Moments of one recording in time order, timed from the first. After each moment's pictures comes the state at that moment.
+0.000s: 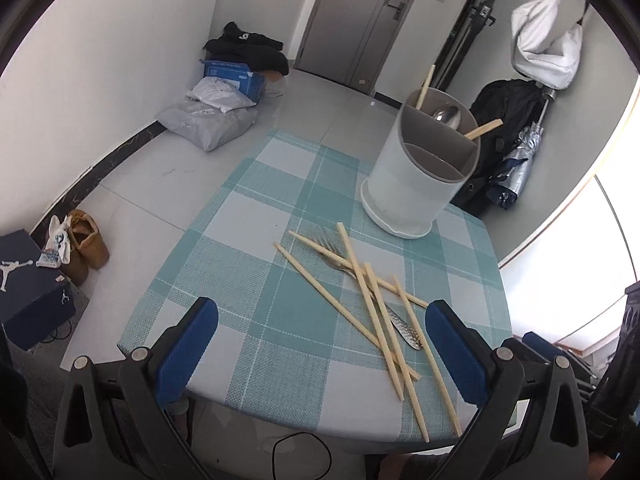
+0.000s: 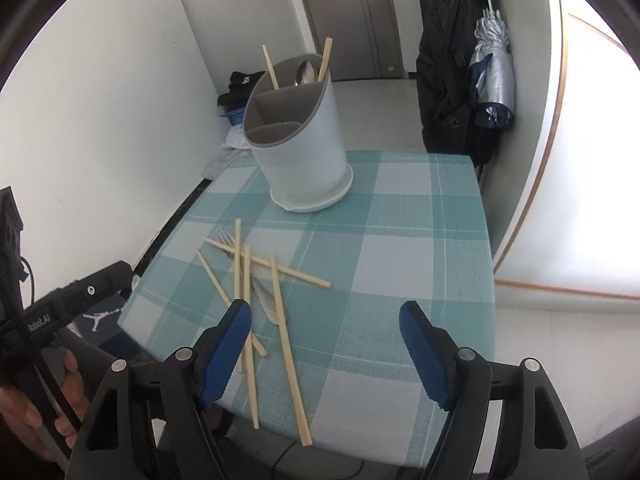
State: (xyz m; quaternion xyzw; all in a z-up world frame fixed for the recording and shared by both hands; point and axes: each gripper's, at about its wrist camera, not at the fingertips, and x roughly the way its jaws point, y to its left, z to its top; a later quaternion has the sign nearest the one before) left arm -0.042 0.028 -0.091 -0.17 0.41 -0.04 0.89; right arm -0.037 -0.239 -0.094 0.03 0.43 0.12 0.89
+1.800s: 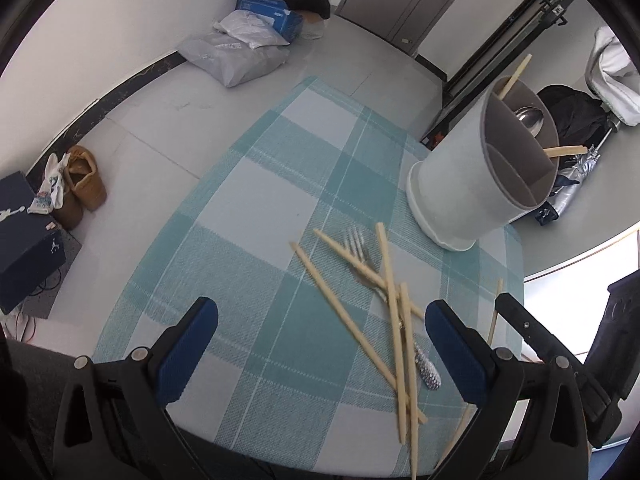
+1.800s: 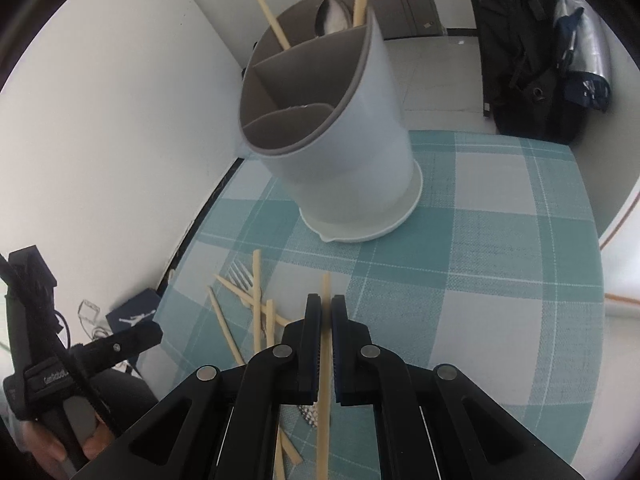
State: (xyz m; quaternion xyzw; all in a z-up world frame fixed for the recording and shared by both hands) left arm 0.028 0.042 -0.111 -0.21 0.51 -0.02 0.83; right arm 0.073 -0.242 -0.113 0.10 0.47 0.20 0.85
